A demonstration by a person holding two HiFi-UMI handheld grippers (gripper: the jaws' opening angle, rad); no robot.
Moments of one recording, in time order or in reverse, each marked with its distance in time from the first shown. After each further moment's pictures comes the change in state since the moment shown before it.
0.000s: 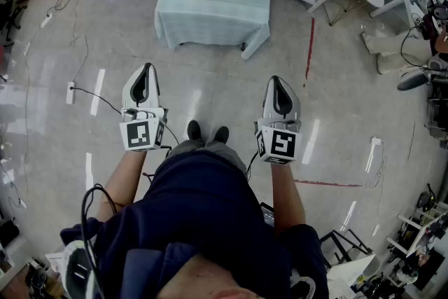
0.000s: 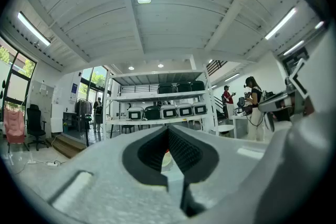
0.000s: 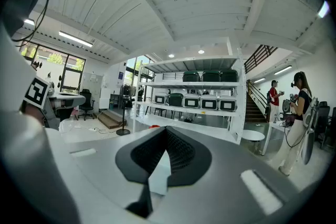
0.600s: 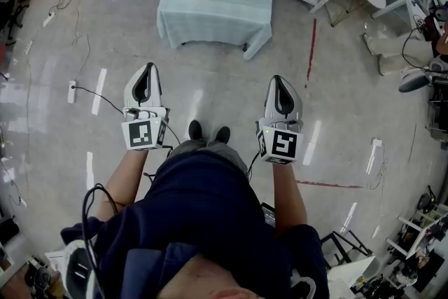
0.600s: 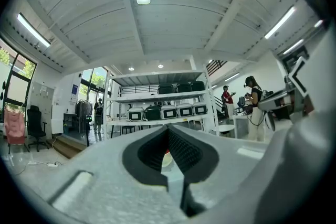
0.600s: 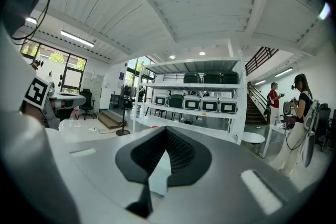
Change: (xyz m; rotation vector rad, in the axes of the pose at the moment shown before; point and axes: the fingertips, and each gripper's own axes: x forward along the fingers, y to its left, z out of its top) left arm 0.000 -0.002 0.005 -0.002 -0.013 0.004; right arm -0.001 -0.001 0.006 -0.021 -0.010 0.002
